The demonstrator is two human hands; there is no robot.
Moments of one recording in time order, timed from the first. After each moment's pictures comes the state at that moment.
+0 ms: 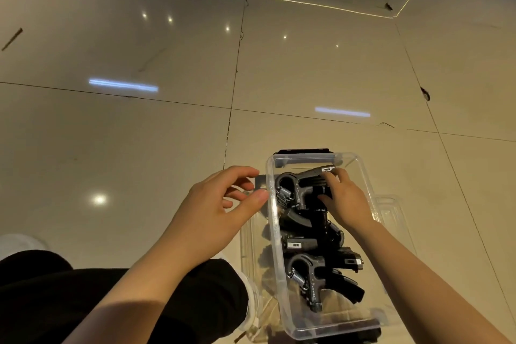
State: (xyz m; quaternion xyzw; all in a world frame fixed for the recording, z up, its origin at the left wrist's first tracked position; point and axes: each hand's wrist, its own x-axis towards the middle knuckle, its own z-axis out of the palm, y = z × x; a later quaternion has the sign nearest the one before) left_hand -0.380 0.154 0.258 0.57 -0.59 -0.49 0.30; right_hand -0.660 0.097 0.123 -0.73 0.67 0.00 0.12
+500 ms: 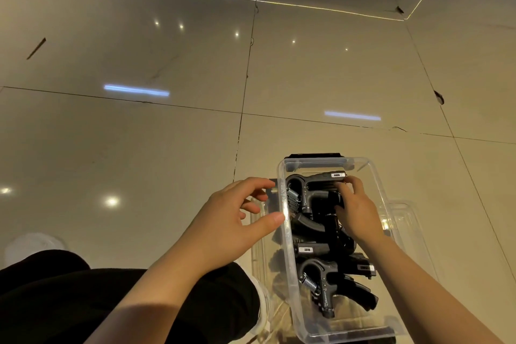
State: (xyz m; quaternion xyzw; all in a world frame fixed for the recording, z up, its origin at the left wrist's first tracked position) left_hand -0.373 0.156 0.250 0.56 -0.63 -0.49 0.23; right_hand -0.660 0.109 0.104 -0.71 0.69 -0.03 0.12
